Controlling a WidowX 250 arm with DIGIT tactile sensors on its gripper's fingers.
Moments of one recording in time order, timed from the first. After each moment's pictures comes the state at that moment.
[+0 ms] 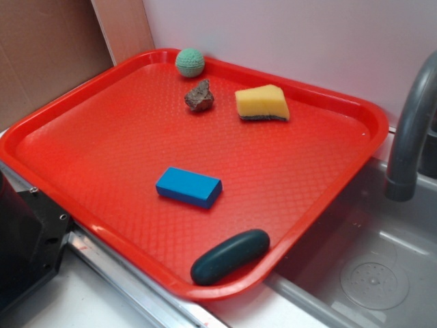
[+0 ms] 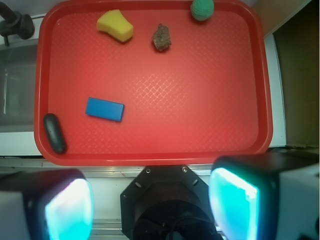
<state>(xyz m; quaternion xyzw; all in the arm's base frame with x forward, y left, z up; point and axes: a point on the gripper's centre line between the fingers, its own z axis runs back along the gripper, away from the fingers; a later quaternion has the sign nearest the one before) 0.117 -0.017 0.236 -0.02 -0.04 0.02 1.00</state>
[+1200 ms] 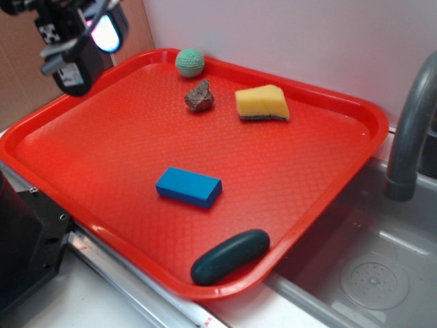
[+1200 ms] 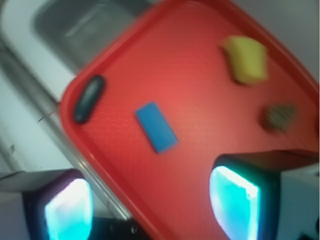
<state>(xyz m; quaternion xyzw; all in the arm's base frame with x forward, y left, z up) 0.160 -0.066 0.155 -0.10 -0.07 -0.45 0.88</state>
